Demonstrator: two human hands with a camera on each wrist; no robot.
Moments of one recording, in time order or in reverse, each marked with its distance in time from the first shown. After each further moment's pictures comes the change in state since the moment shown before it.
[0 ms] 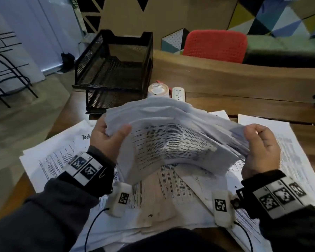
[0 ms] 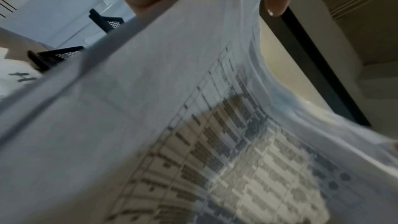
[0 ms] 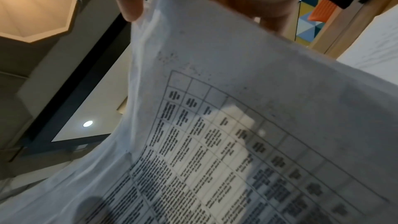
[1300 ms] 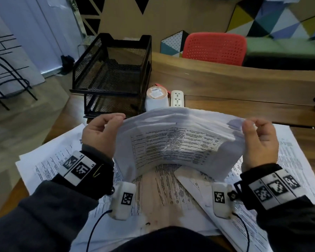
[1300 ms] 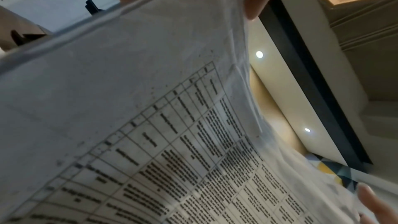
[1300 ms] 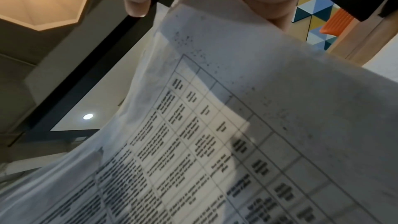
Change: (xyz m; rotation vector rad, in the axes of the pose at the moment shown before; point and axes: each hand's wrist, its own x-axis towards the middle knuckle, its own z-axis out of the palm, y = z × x) left_hand 0.018 0.004 0.010 -0.074 0.159 0.055; right_hand 0.027 0.008 0.006 -0.092 -0.004 -0.129
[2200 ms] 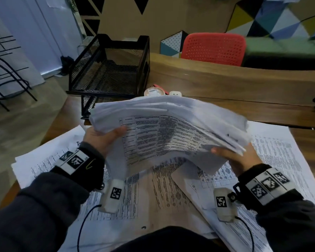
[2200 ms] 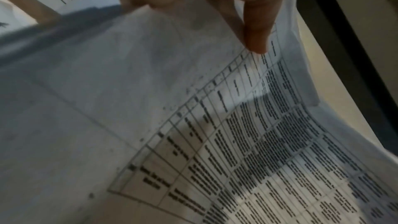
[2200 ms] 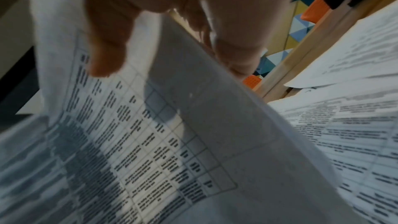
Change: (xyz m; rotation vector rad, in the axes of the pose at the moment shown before) left_hand 0.017 -0.014 -0.008 0.186 -0.074 -0.324; right_hand 0.015 0.034 -0.020 0.041 -0.473 0.347
